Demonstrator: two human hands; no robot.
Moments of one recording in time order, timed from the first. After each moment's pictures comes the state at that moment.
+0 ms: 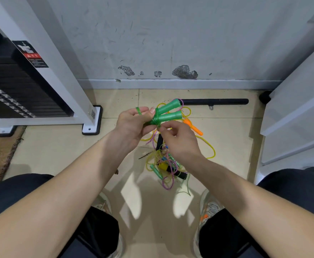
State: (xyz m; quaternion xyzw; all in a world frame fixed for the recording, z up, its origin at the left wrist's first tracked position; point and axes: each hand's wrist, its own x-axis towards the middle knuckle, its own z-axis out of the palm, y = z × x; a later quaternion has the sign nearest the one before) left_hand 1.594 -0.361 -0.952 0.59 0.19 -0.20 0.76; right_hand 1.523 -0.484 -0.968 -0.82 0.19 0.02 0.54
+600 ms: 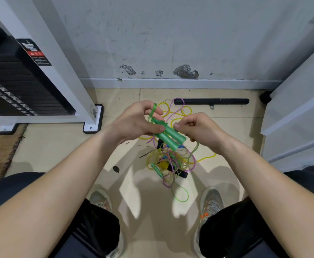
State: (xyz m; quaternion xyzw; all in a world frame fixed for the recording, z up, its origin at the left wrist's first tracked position) left_hand 1.596 -0.341 -0.934 0.80 -0.10 -0.26 0.53; right_hand 1.541 -0.544 -0.956 -0.82 0.09 0.13 0.55
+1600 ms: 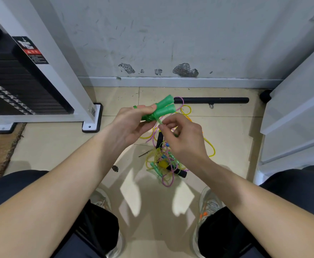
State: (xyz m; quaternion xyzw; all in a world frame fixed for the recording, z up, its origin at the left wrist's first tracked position) left_hand 1.597 -0.354 -0.941 0.56 0.20 -0.25 0.76; right_hand 1.512 -0.491 -0.967 -0.85 0.04 -0.13 0.51
